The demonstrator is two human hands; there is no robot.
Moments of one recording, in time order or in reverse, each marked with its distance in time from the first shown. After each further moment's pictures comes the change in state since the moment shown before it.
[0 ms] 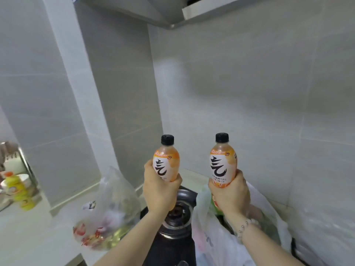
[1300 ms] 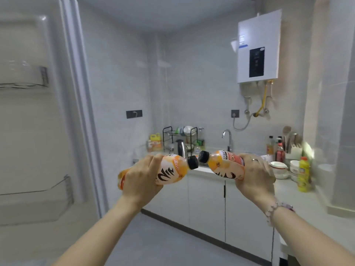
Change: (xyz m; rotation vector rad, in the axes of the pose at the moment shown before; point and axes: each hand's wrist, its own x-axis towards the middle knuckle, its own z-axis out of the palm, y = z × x) left_hand -0.299 0.072 -0.624 1.788 0.724 0.072; right_hand -0.484 -0.335 0.075 0.512 -0.799 -1.149
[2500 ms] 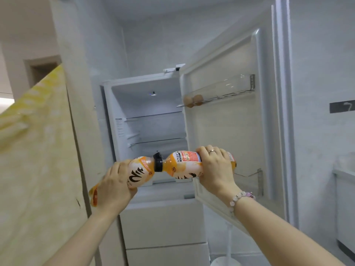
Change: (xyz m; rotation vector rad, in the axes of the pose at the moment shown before) left_hand -0.217 -0.157 -0.322 0.933 -0.037 -0.786; right_hand -0.096 -0.462 -0.002 1.088 0.062 -0.800
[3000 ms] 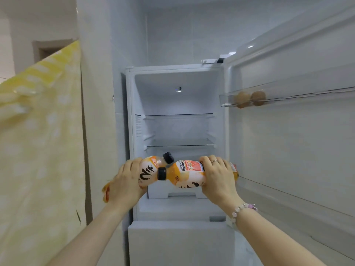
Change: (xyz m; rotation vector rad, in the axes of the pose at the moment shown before) left_hand 0.068 -0.158 0.113 -0.080 -0.084 -0.098; right_hand 0.049 -0.087 0.196 0.016 -0.084 -0.025
